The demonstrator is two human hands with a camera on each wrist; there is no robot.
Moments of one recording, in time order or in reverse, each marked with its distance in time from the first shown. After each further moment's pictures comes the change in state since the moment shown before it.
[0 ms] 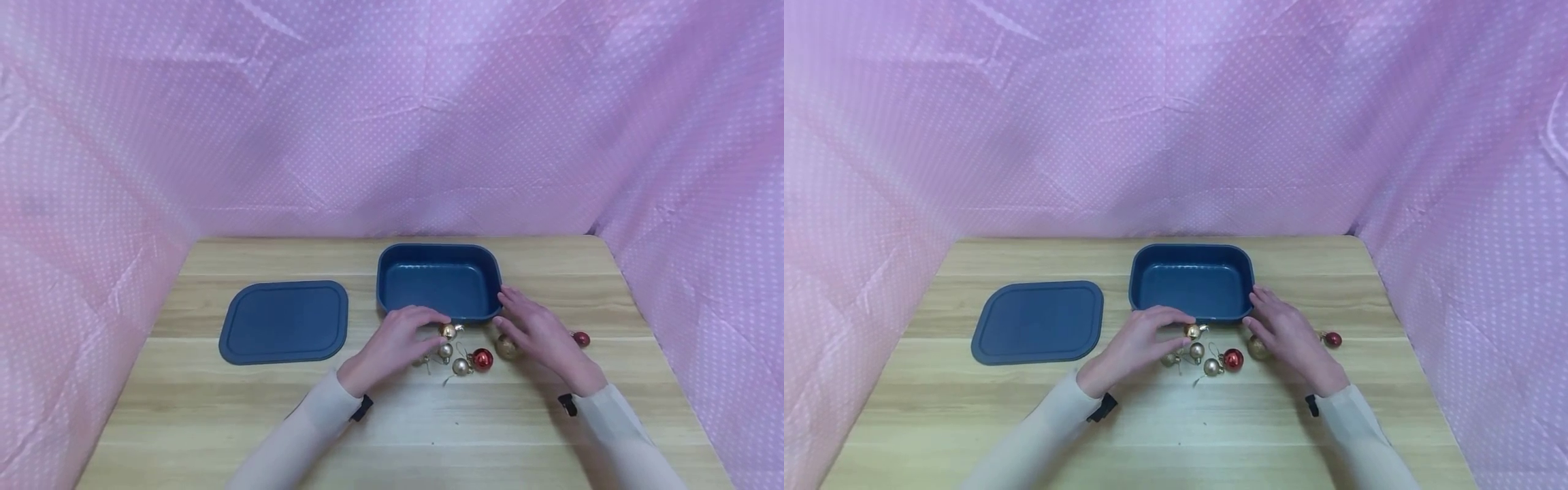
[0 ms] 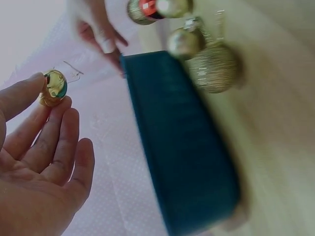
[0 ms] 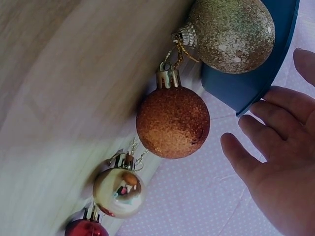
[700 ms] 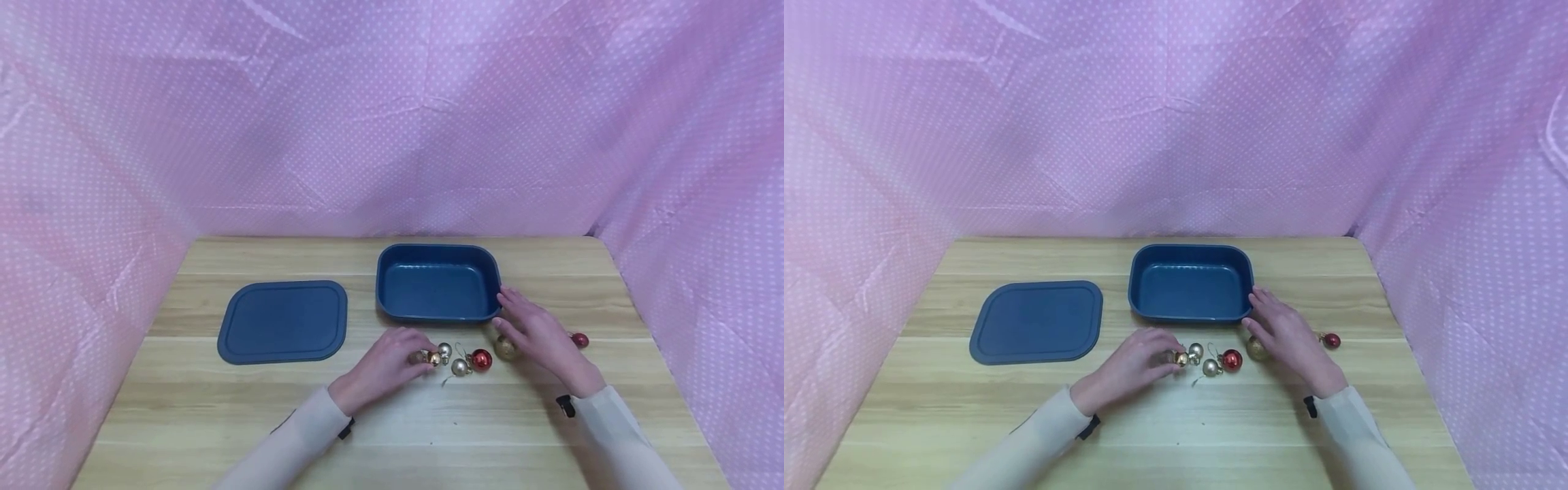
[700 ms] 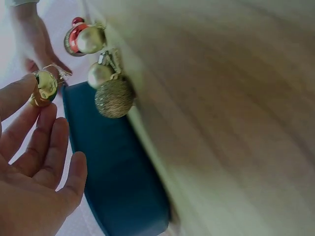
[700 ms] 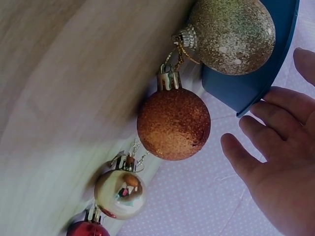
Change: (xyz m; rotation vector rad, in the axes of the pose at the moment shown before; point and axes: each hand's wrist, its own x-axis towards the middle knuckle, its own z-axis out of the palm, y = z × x) left_hand -0.034 -0.029 0.026 0.140 -0.045 0.074; right_hand 0.000 0.000 0.002 -0.002 0.010 -0.004
